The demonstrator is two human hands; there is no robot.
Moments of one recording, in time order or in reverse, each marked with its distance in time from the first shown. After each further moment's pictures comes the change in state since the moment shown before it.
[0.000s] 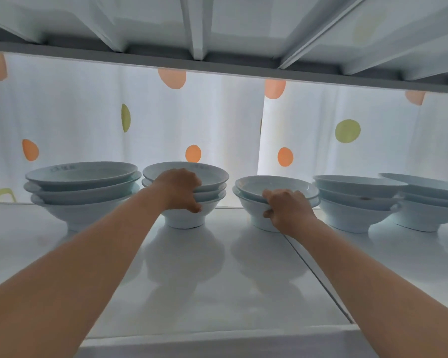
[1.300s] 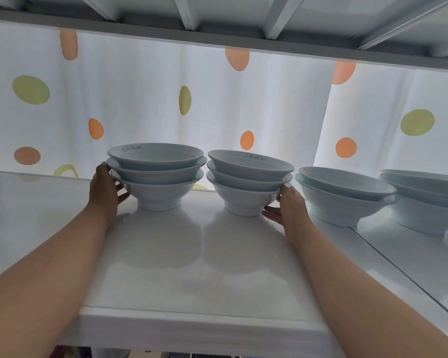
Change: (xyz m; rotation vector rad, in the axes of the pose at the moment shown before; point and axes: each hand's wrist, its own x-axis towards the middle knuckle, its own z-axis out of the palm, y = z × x) left_hand -0.141 -0.185 0.077 -1.711 0.687 -1.019; right_hand 0.031 -0.147 0.038 1.704 0.042 0.696
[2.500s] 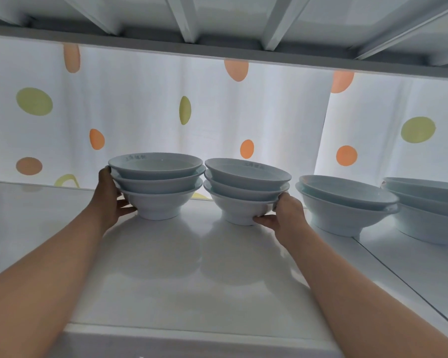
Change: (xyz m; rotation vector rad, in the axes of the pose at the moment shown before) left_hand 0.017 0.002 0.004 0.007 -0.157 -0.145; right_hand 0.000 -0.013 0.014 0.147 0.032 0.122
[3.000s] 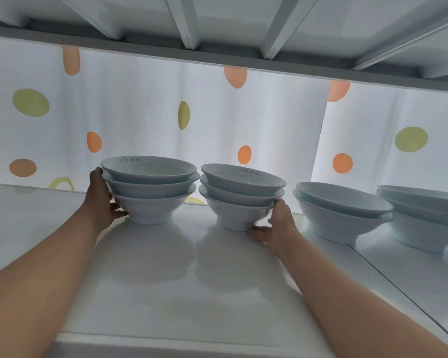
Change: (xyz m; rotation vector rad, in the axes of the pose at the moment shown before) left_hand 0.005 0.007 -0.004 -0.033 0.026 -0.049; right_hand -0.007 0.004 0.011 0.020 0.008 0.105
